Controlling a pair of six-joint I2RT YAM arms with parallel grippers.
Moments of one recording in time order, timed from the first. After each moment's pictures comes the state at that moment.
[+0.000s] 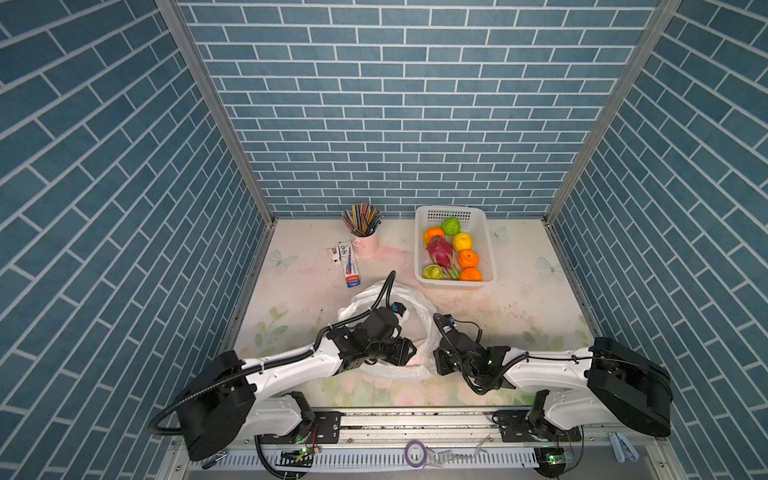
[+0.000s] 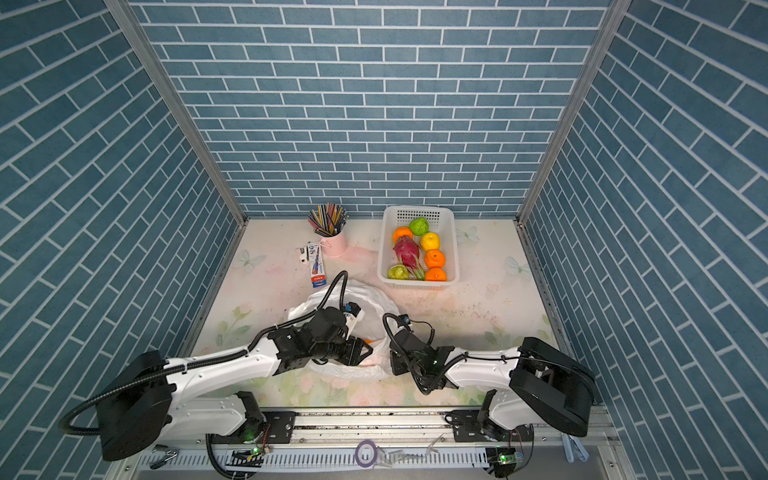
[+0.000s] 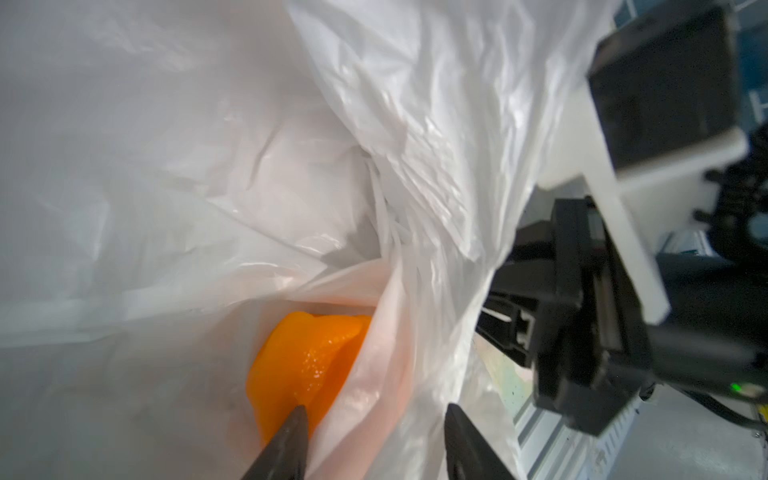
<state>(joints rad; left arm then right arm) -0.93 1.22 0.56 -0.16 0.20 -0.60 1.10 1.38 0.44 0.04 0.19 0.71</state>
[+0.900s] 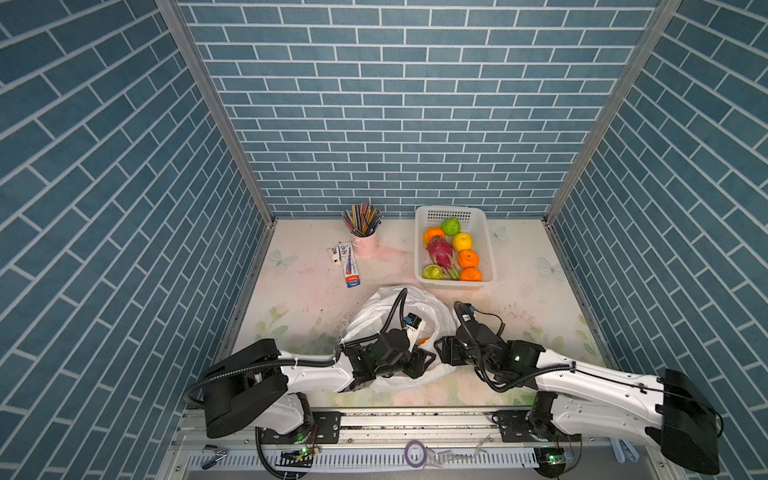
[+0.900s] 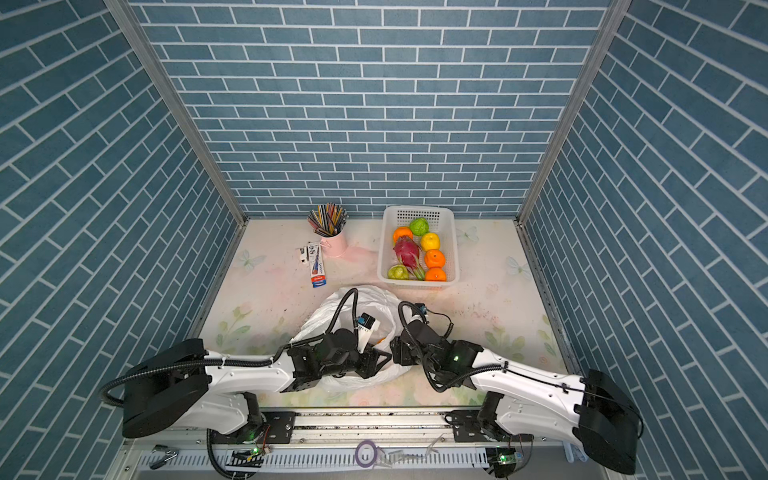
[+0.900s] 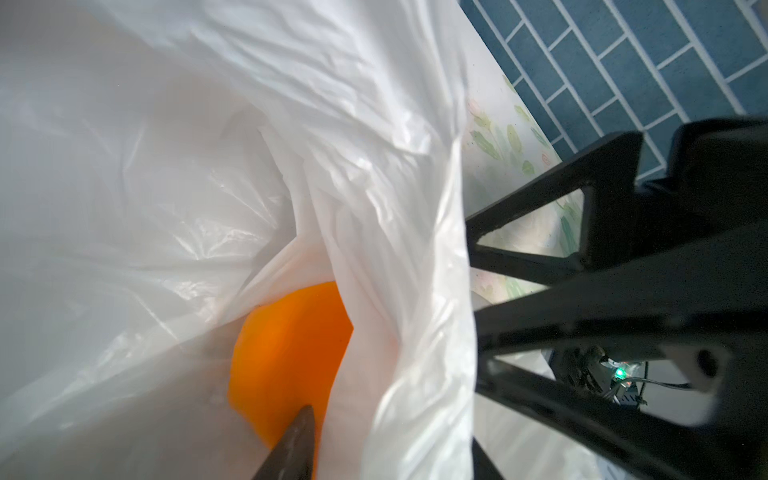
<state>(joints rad) -1.11 1.40 0.46 0.36 0.07 -0.63 1.07 1.02 0.56 -0.35 0.15 0.90</state>
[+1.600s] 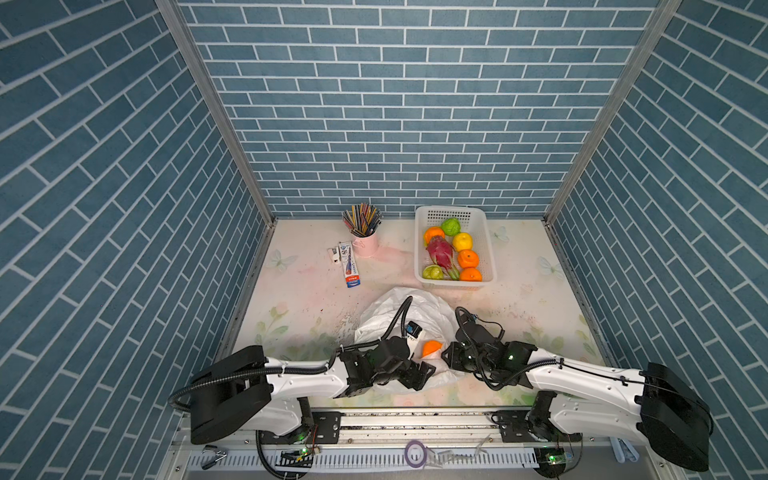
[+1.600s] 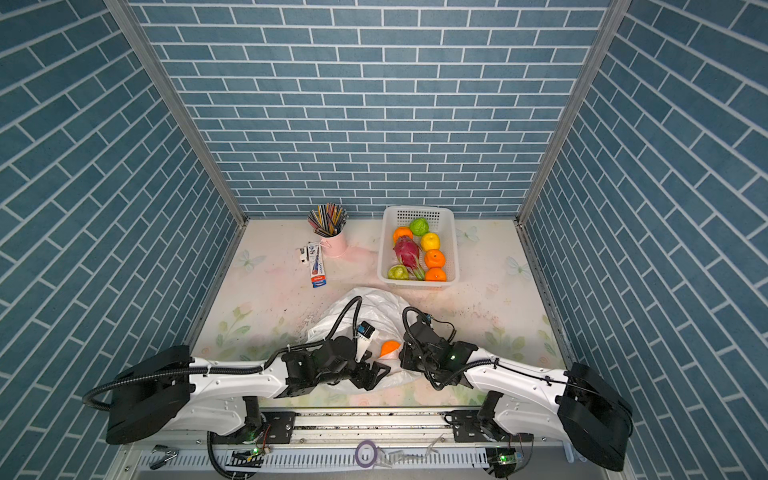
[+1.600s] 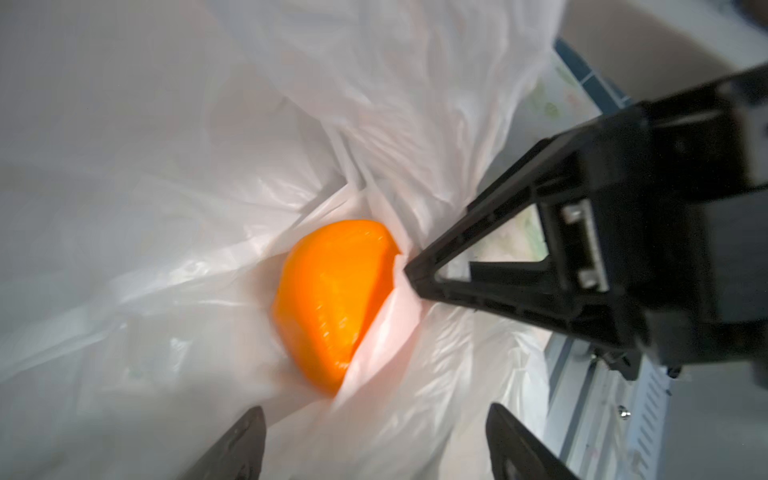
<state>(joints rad) -1.16 1.31 0.45 0.18 -0.01 -0.57 1.02 1.13 0.46 -0.26 -0.01 1.04</state>
